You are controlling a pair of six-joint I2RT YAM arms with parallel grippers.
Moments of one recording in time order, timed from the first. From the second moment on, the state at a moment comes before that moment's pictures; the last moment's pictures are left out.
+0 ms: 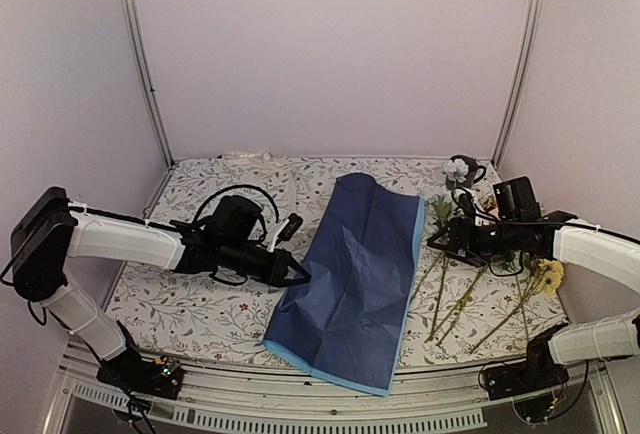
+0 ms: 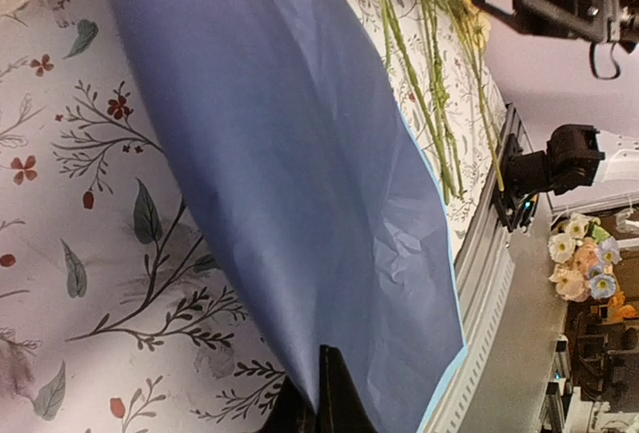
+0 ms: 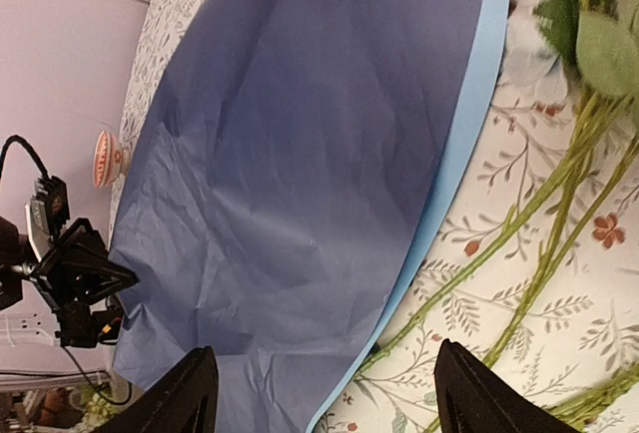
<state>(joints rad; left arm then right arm) -0.81 1.55 0.77 0.07 0.49 -0.51 0.34 1.15 0.68 -0.35 -0.48 0.55</state>
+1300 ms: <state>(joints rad) -0.81 1.60 0.62 0.34 0.45 -0.76 0.48 1.62 0.86 -0.18 -0.52 0.60</state>
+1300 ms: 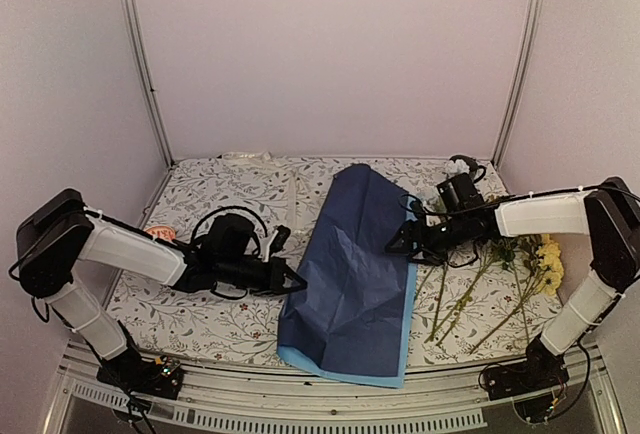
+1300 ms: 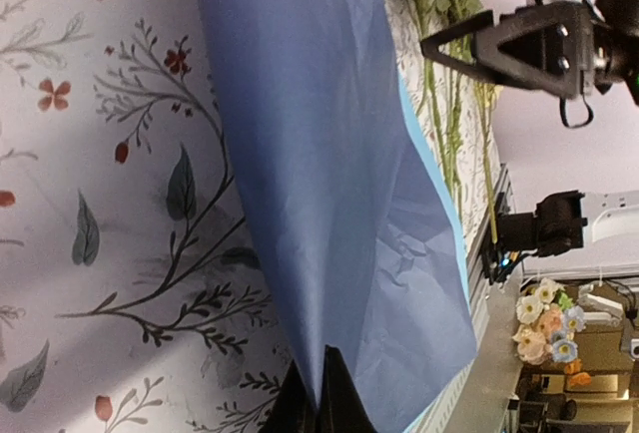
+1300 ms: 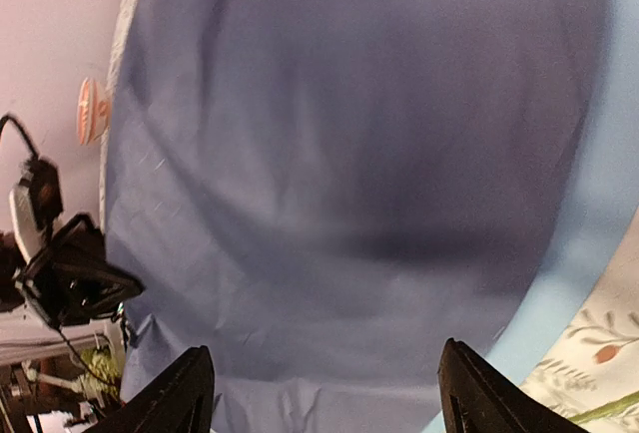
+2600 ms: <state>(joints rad) -0.78 1.61 0.56 0.52 0.44 -0.85 0.71 1.24 0.52 -0.20 -0.58 0.96</state>
